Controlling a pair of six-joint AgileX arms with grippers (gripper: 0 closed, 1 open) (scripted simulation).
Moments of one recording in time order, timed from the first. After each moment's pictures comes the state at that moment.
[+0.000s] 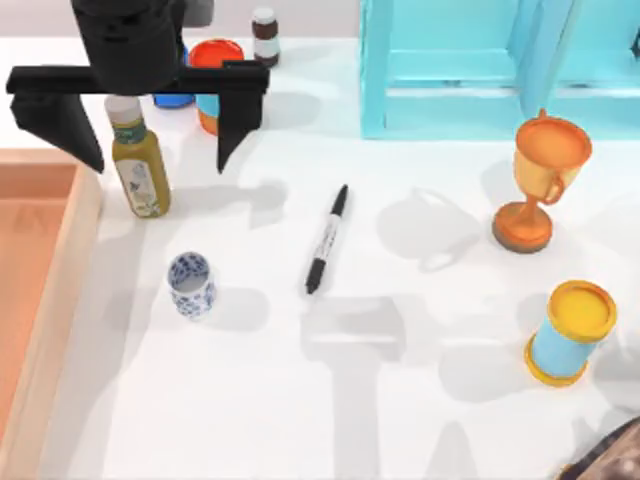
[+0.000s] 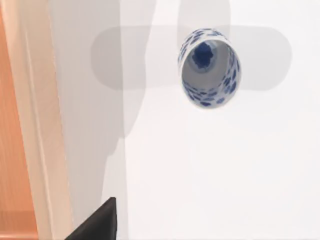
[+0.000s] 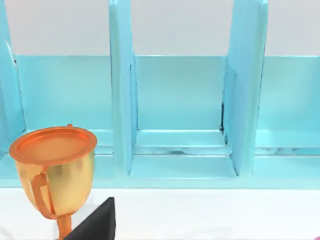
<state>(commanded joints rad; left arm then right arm) -0.43 1.99 2.04 -1.63 0.00 -0.41 0.00 0.00 0.00 0.00 0.00 0.00</state>
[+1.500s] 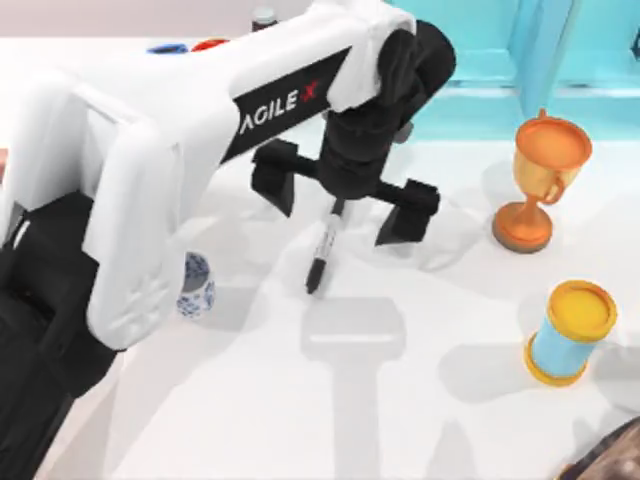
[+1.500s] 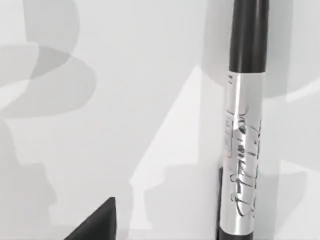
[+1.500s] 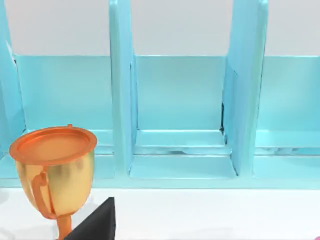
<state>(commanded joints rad) -0.69 2.50 2.21 -1.24 -0.18 -0.37 0.00 0.00 0.00 0.00 0.00 0.00</state>
